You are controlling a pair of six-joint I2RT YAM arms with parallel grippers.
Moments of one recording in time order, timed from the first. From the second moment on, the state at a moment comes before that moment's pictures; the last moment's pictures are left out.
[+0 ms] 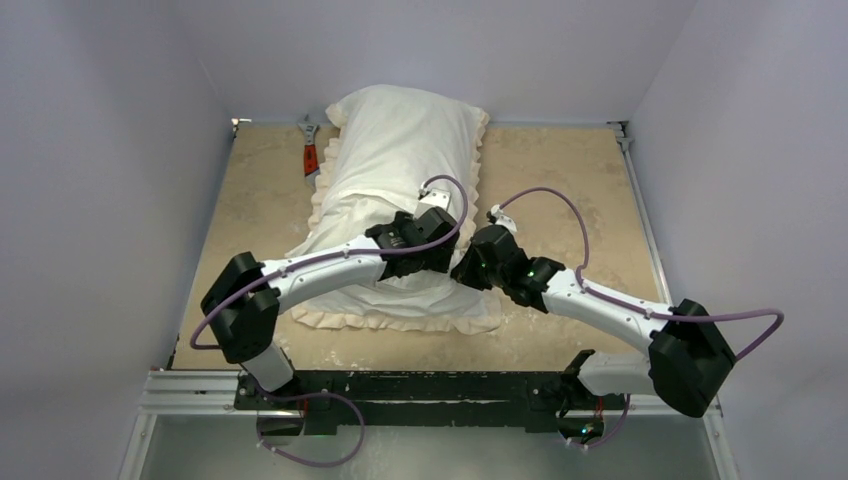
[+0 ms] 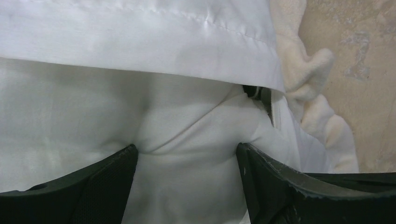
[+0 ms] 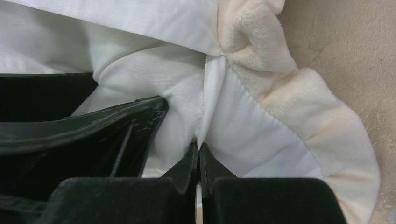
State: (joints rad) left arm -0.94 1.63 1.23 -0.52 -0.48 -0.53; right arm 0.78 1.25 0.73 -0.21 0.14 0.99
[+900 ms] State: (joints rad) left arm -0.67 1.53 1.22 -0.42 -0.40 -0.50; right arm 0.79 1.18 0.71 -0.16 0.13 1.00
